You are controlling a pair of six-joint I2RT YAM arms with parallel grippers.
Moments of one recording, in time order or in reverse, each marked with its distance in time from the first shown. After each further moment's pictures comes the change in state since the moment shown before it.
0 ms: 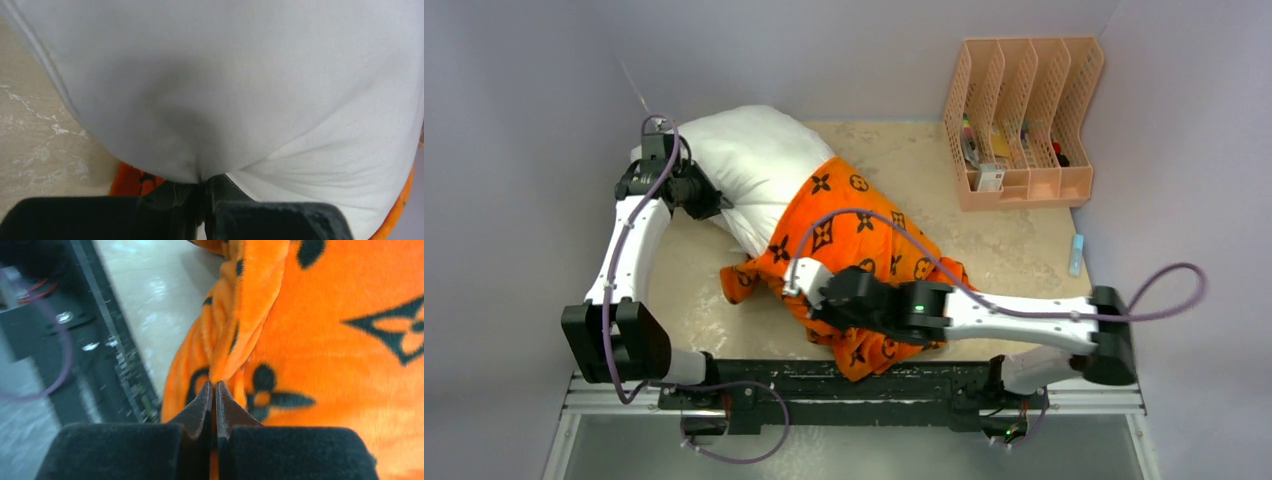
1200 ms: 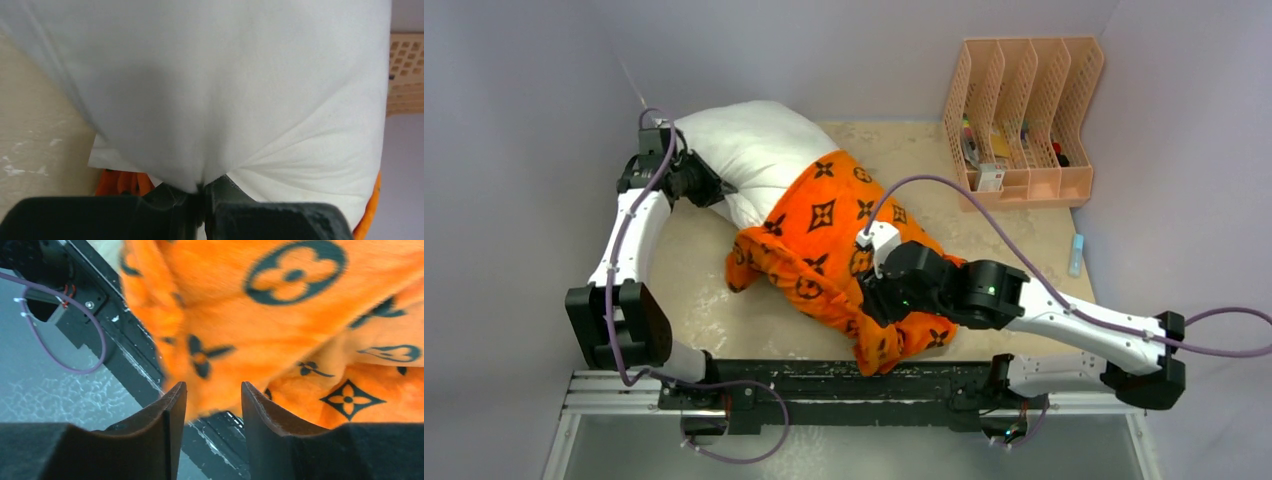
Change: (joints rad) left arm 0.012 0.082 0.034 0.088 0.165 -0.059; right arm -0.166 -0.389 -0.016 -0.441 -0.125 0.448
